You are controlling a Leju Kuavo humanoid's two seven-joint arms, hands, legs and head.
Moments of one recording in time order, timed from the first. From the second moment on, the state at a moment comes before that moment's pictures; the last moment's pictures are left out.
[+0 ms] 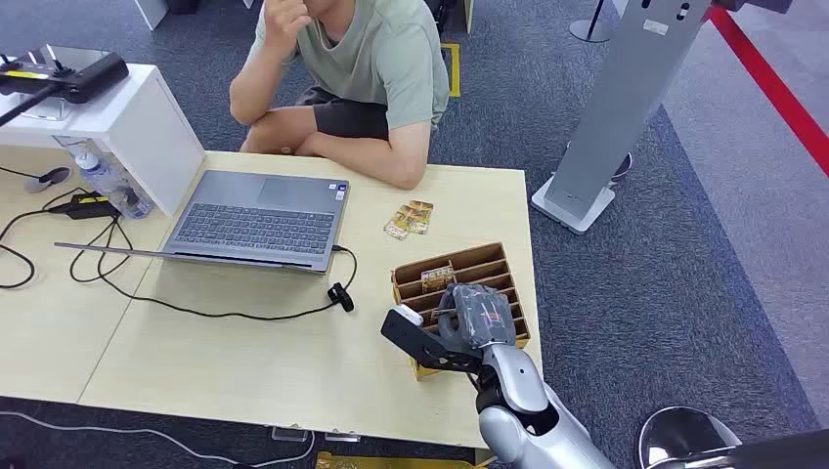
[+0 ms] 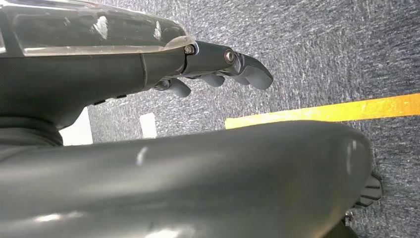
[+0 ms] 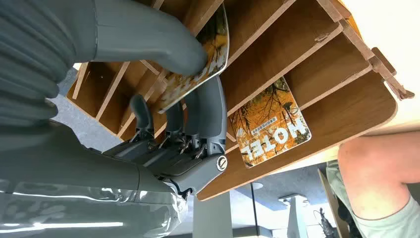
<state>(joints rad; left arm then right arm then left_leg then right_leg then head) -0.11 0.09 -1.19 -0.22 1.13 0.12 -0.02 -0.35 0.04 0.77 -1.33 0.98 -0.12 0.63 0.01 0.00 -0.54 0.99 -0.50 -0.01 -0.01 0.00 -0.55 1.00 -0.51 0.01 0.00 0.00</state>
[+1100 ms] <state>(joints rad) -0.11 0.09 -1.19 -0.22 1.11 0.11 -0.04 -0.55 0.06 0.78 -1.39 0.94 -0.18 0.50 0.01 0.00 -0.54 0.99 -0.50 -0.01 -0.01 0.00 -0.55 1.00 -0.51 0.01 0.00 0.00</state>
